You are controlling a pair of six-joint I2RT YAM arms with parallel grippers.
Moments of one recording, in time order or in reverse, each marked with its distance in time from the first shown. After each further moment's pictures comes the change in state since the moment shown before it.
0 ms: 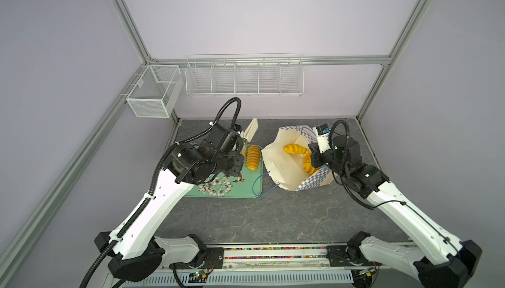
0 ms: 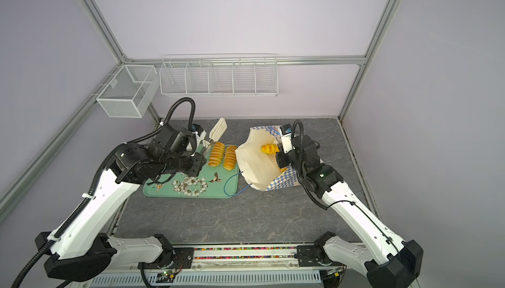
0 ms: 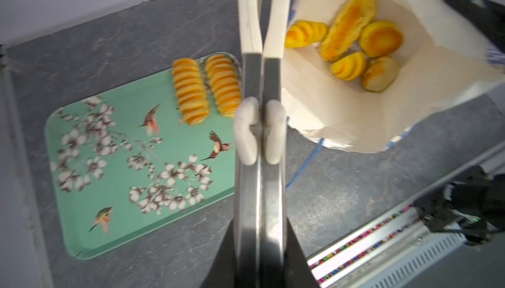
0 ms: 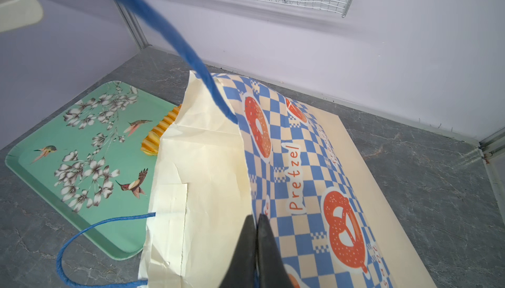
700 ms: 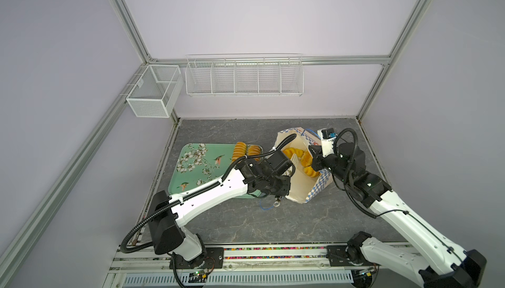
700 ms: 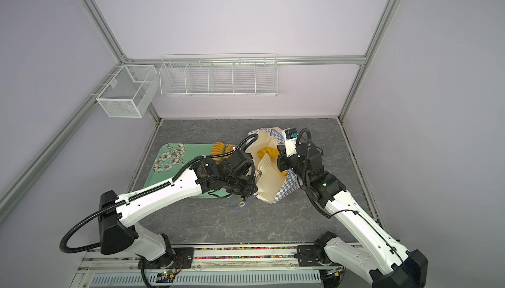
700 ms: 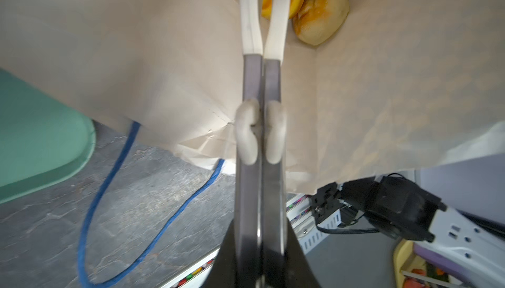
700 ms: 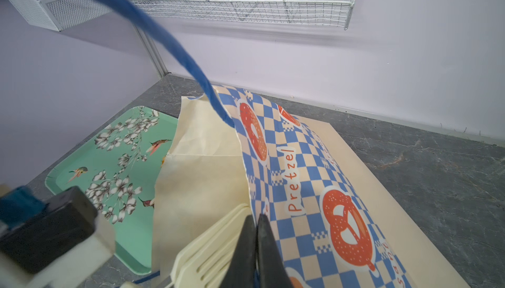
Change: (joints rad) left arm -0.198 0.282 -0.289 0.477 0.248 -0.532; right arm 0.000 -0.075 -0.108 0.129 -0.045 0.070
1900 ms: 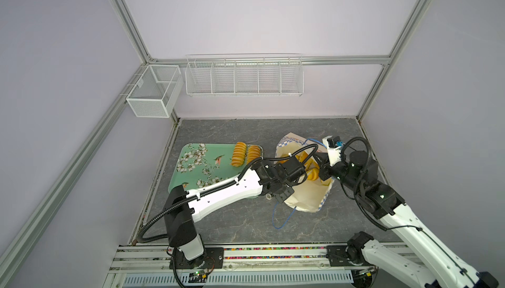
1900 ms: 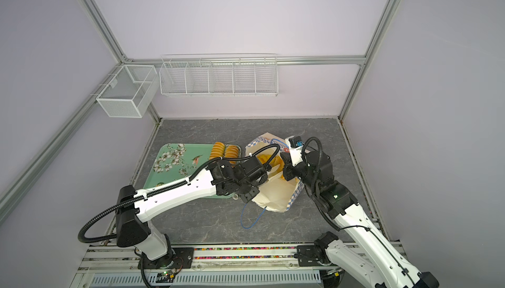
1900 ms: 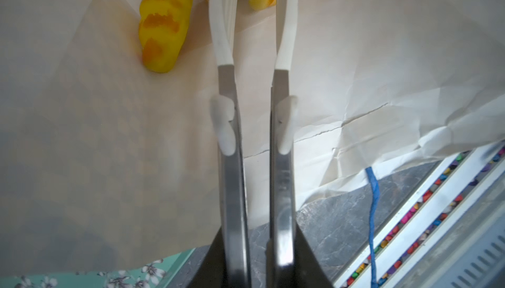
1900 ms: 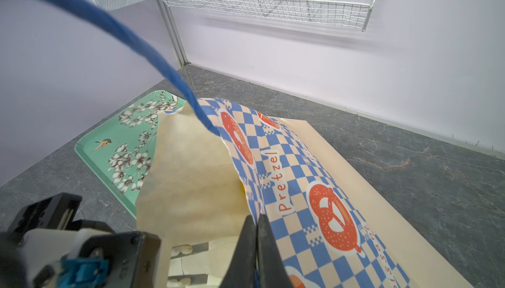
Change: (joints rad) left arm -0.088 0.122 0.134 -0.217 -0.351 0.798; right arm -0.024 -0.151 -0.055 -0.094 -0.102 -0.083
